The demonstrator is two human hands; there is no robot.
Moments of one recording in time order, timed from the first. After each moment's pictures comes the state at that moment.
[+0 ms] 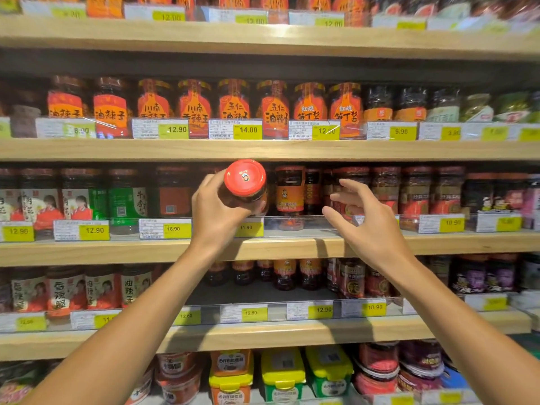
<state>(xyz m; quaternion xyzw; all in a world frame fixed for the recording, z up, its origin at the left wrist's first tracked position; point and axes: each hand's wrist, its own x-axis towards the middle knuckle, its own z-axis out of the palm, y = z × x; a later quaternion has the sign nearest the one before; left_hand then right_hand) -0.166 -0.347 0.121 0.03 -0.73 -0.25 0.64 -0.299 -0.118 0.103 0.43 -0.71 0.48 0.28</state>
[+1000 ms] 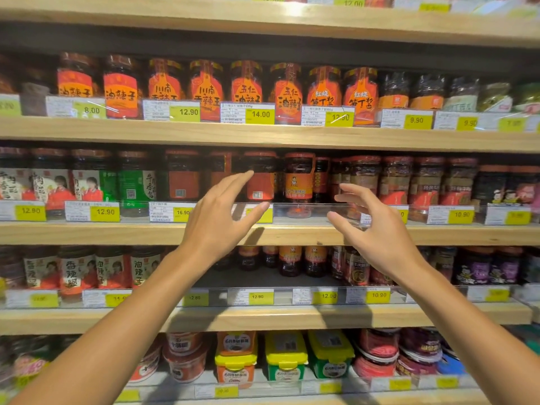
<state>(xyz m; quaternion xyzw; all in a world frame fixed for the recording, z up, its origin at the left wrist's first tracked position) -0.128 -0.343 0.099 0.08 -0.85 -0.07 0.51 -0.285 -0.114 0.087 0.46 -0.73 0.45 0.25</state>
